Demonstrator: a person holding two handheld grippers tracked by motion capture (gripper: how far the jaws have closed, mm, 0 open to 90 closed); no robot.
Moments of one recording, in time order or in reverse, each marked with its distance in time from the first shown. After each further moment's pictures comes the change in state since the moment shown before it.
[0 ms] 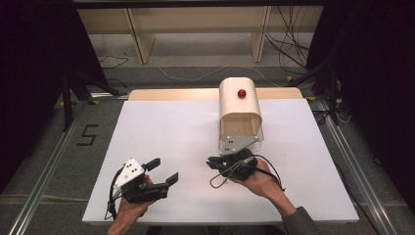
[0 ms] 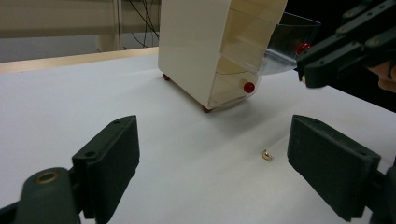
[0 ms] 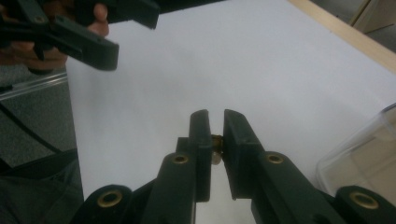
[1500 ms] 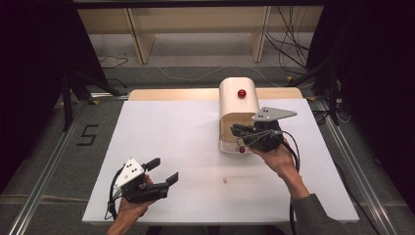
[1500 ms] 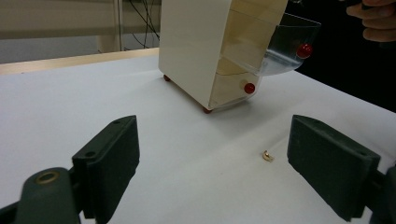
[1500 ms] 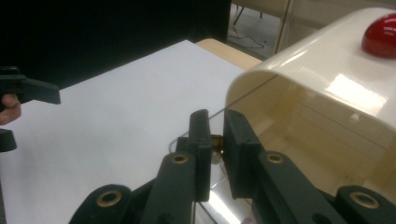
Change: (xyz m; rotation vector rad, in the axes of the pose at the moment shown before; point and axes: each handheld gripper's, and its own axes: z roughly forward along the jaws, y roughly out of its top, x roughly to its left) left arm 0.000 0.000 0.000 -0.001 0.003 0.000; right arm -0.065 0.002 -0.042 -0.150 -0.191 0.195
